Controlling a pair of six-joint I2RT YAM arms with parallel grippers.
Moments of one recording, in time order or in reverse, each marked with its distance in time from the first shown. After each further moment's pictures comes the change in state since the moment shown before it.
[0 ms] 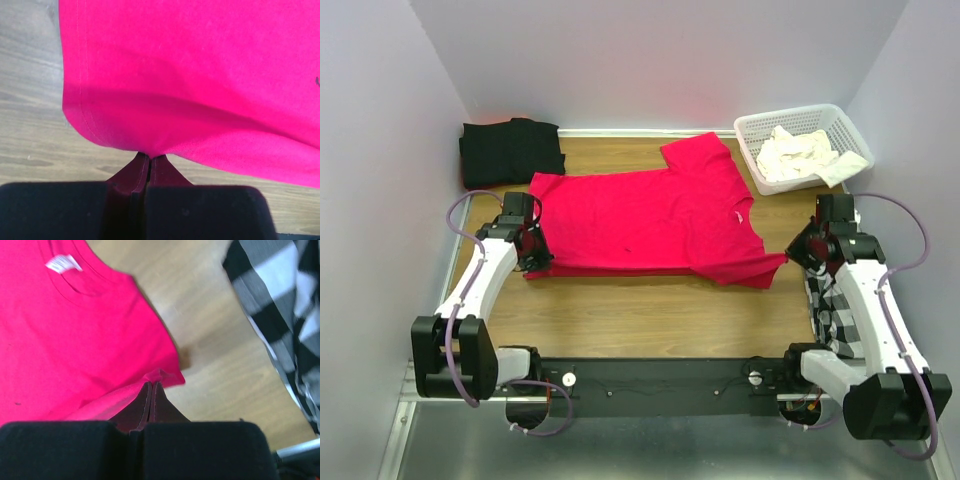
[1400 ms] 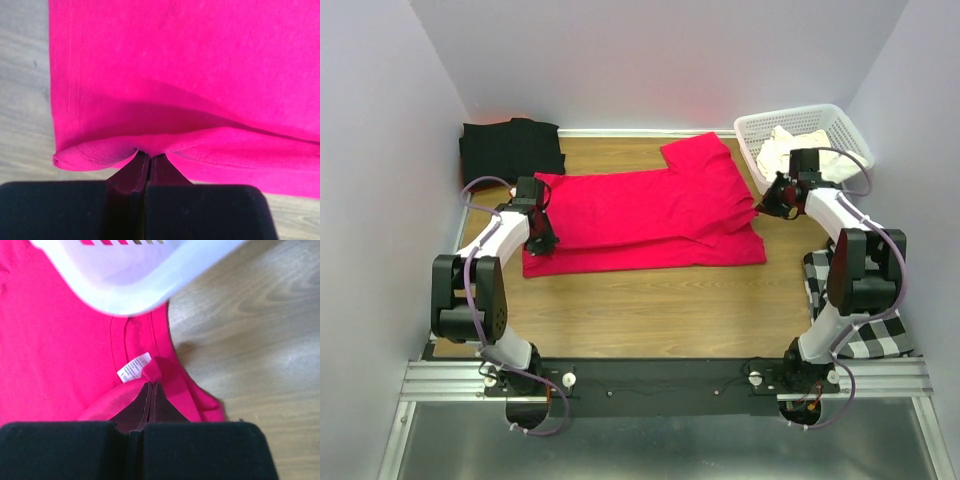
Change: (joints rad) left arm 0.000 0.310 0.110 0.167 -0.079 -0.018; right arm 0.000 0.711 0.290 0.476 -0.225 -0.120
